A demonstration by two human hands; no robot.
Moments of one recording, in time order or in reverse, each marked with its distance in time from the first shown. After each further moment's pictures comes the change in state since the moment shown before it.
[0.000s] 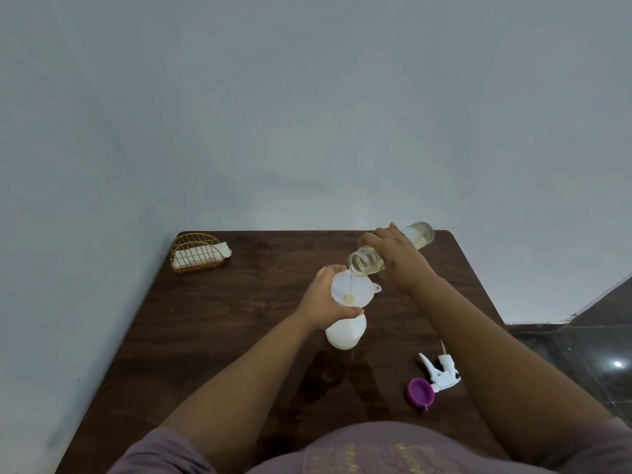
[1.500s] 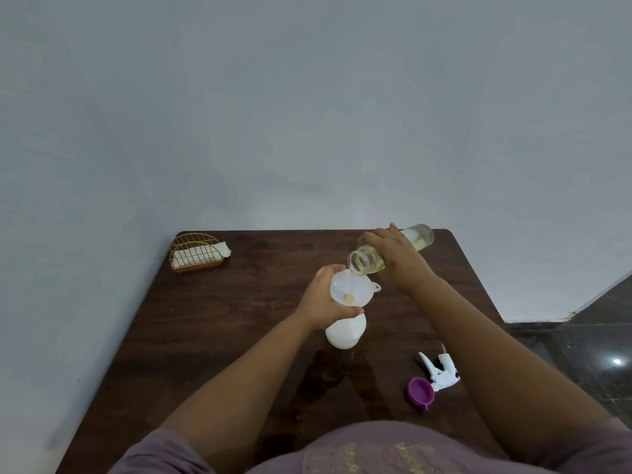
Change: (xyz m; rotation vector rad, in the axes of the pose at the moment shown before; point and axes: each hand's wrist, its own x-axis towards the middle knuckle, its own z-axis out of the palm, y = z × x) left_hand 0.003 -0.007 0.002 -0.015 0.009 0.013; right_hand -0.001 -0.002 -0.001 0.038 0.002 0.006
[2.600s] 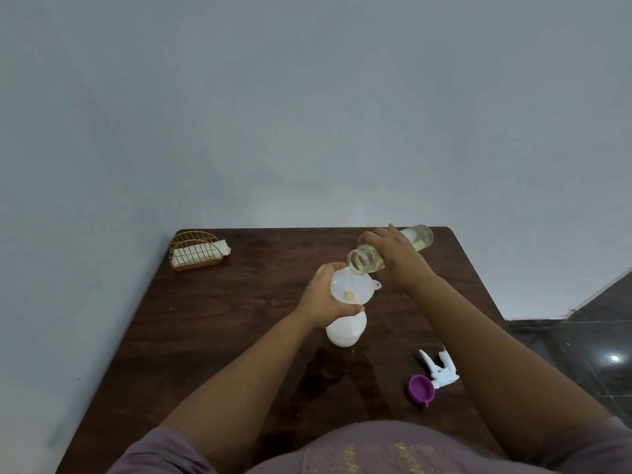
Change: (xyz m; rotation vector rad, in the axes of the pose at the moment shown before) left_hand 0.001 0.000 0.001 0.014 -0.004 -0.005; right_hand -0.001 -0.001 0.003 0.010 0.017 0.018
